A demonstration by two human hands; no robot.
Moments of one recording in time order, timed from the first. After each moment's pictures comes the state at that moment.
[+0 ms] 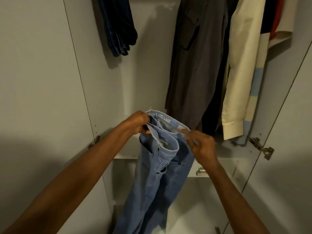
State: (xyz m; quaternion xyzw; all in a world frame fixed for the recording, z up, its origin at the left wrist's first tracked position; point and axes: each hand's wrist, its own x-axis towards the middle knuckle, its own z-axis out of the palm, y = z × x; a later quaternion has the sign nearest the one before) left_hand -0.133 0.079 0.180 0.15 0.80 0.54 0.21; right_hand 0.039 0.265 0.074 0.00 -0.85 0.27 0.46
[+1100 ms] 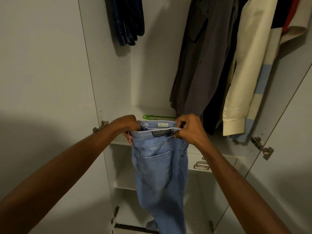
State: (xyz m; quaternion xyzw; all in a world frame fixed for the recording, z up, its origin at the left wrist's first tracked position) left_hand -0.120 0.032 0.150 0.17 0.93 0.24 0.23; right_hand 0.021 0.252 0.127 -0.04 -0.91 0.30 0.27
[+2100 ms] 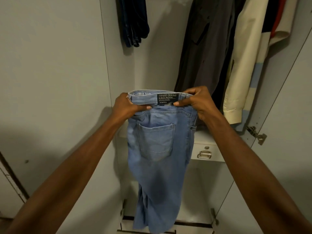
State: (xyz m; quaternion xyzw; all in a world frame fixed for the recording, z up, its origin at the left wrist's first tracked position) left_hand -0.089 -0.062 0.171 0.37 0.72 0.58 -0.05; right_hand 0.056 0.177 0.217 -0.08 -0.78 0.54 0.30
